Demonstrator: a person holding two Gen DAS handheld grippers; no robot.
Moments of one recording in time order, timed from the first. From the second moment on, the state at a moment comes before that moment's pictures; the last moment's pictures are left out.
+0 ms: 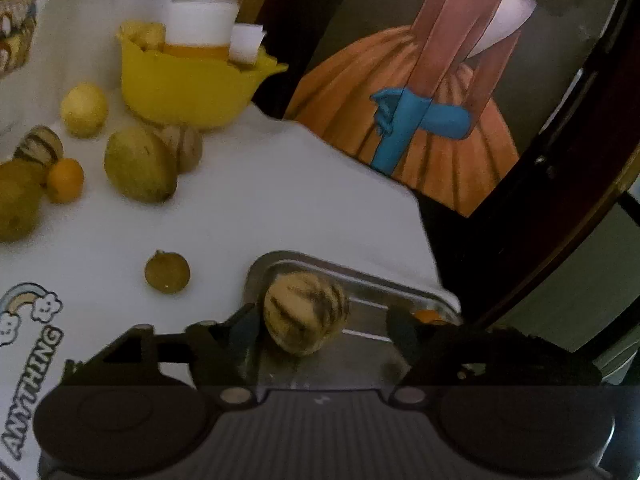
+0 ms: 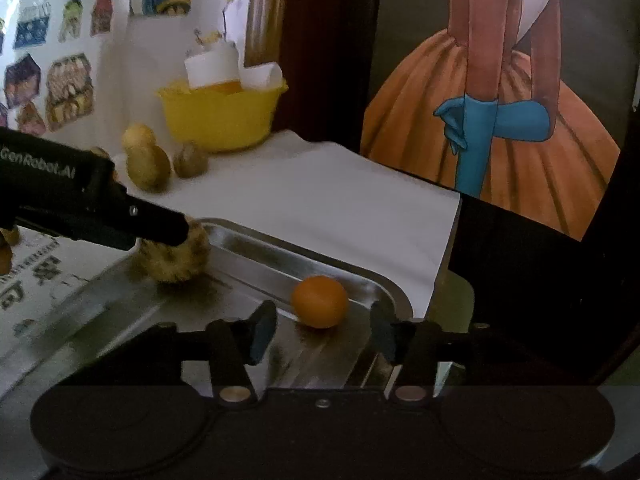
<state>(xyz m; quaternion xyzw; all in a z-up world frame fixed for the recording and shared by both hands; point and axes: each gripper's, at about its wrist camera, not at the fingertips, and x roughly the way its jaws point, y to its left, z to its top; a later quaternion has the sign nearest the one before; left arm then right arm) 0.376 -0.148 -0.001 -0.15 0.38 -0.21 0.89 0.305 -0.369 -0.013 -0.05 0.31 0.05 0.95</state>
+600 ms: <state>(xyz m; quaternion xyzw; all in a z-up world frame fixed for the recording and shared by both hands) 0.237 -0.108 0.055 -0.08 0.28 -0.16 0.94 0.179 -0.340 0.051 -0.05 0.27 0.11 0.95</state>
